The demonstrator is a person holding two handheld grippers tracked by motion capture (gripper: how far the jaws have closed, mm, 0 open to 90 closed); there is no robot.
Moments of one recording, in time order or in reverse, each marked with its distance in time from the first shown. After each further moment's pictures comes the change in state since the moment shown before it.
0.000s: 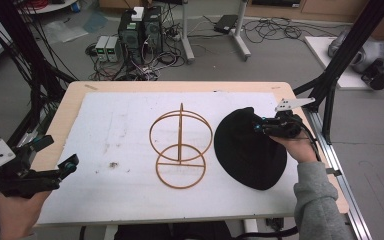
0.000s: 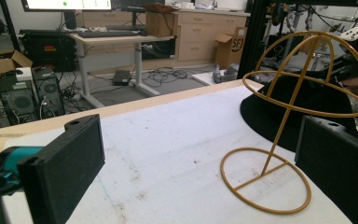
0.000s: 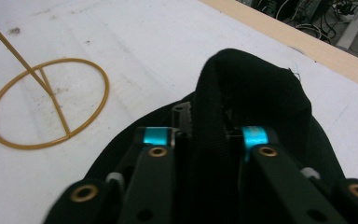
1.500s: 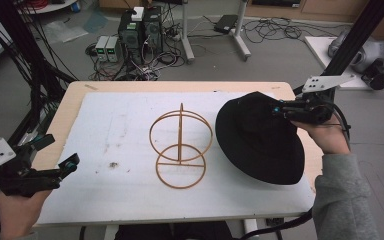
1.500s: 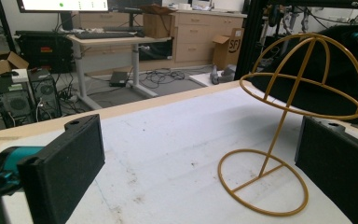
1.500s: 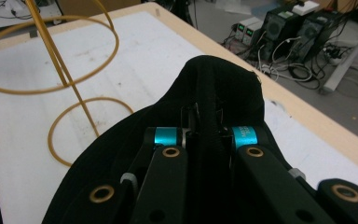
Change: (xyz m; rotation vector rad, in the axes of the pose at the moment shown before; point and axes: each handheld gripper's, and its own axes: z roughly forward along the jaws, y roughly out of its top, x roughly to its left) left arm 0.000 0.002 0.002 -0.003 -0.012 -0.001; right arm 0.021 0.067 -0.086 -0.089 0.013 -0.079
